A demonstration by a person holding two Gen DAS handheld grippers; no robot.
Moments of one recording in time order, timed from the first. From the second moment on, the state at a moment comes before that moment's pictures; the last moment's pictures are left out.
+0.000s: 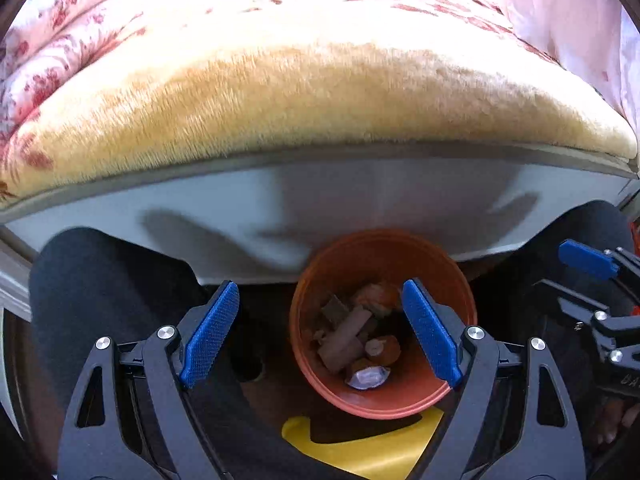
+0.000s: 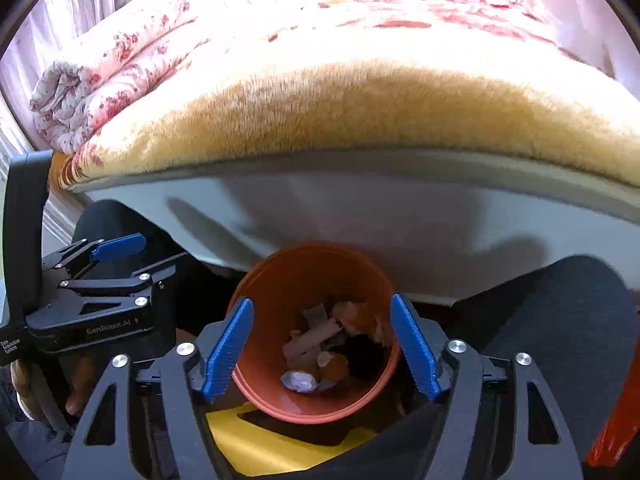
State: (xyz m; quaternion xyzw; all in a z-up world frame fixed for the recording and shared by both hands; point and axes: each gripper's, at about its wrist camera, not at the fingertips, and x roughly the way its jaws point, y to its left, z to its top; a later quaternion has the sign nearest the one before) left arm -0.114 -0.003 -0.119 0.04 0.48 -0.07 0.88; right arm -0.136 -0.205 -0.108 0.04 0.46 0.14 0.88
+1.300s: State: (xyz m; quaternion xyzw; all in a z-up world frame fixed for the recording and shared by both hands) left arm 0.055 -0.015 -0.003 0.03 0.33 -0.05 0.94; right arm 0.026 -0.217 0.024 0.02 0.28 -0.02 0.96
